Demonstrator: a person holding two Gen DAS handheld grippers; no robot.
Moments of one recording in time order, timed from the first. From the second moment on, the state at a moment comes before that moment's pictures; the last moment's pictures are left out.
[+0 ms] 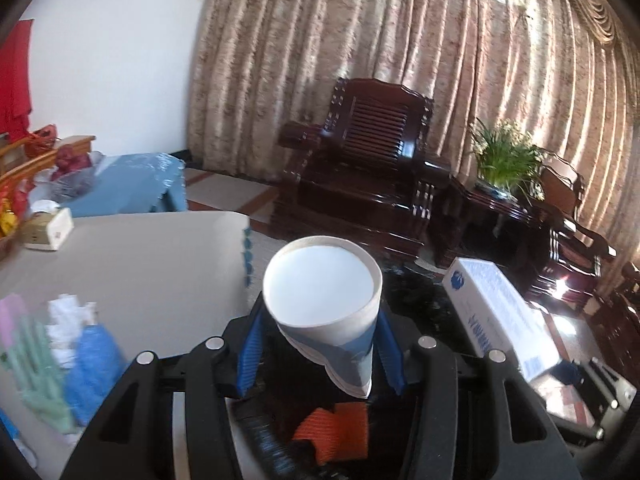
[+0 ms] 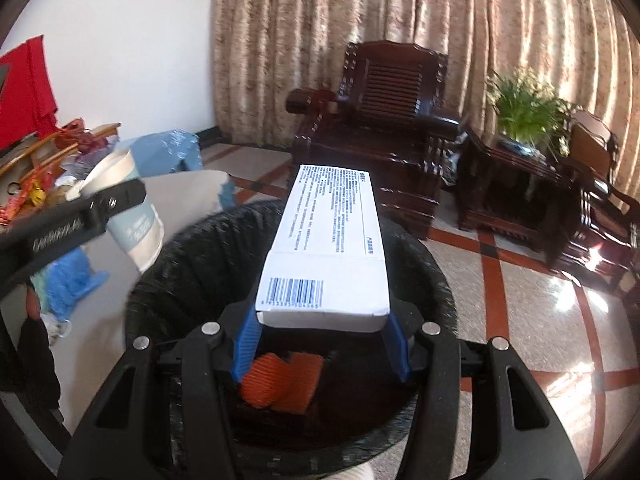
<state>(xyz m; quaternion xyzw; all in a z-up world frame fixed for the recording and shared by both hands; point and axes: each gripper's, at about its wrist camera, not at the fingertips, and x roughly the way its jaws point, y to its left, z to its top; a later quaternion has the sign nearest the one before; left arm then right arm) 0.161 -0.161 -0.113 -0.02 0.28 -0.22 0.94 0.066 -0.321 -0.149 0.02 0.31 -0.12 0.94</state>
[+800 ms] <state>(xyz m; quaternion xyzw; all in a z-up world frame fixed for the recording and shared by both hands) 0.113 -0.013 -0.102 0.01 0.24 -0.04 0.97 0.083 -0.241 -0.133 0.03 0.28 -0.04 0.96</state>
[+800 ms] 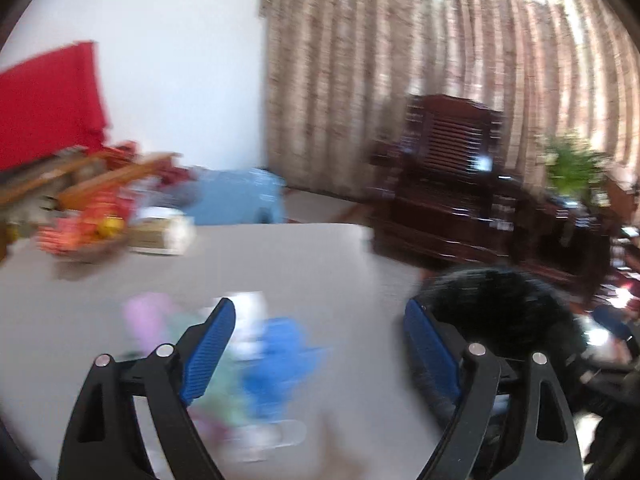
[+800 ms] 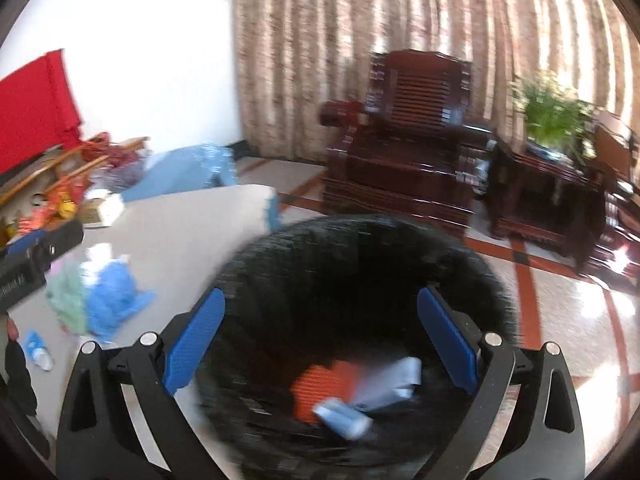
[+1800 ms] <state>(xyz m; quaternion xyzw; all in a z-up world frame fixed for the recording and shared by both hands) 0.060 0.134 -0.209 -0.05 0.34 0.18 0.92 0.088 -0.095 -0.172 -0.04 0.31 0.09 0.95</state>
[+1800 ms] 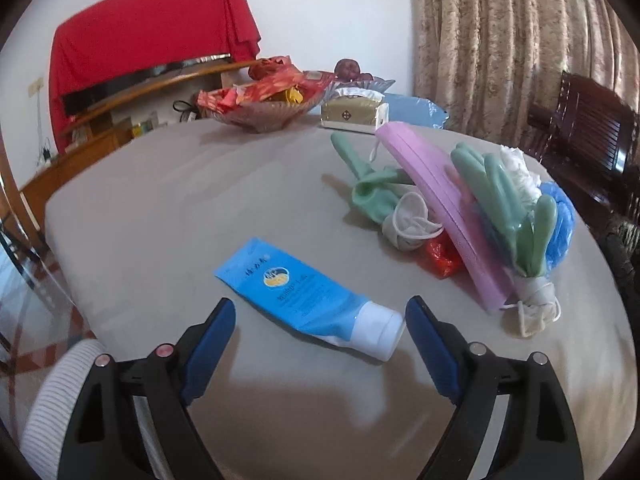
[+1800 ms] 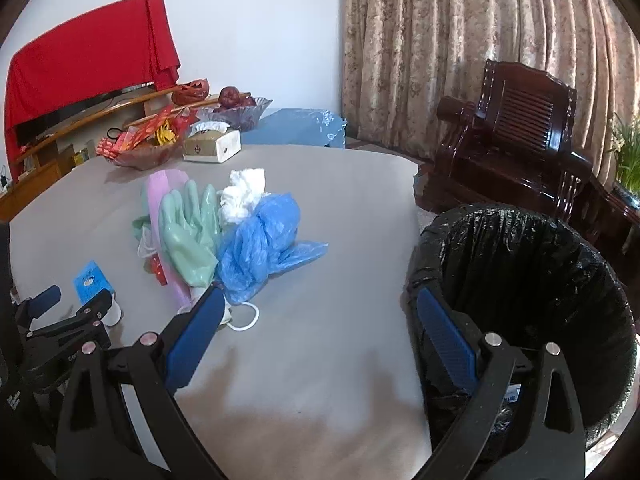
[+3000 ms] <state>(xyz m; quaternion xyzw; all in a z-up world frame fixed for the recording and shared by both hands) 0.108 0.160 -0.217 -0.10 0.39 0.11 0.91 0.100 -0.093 -0.178 -0.05 0.32 0.09 0.94</state>
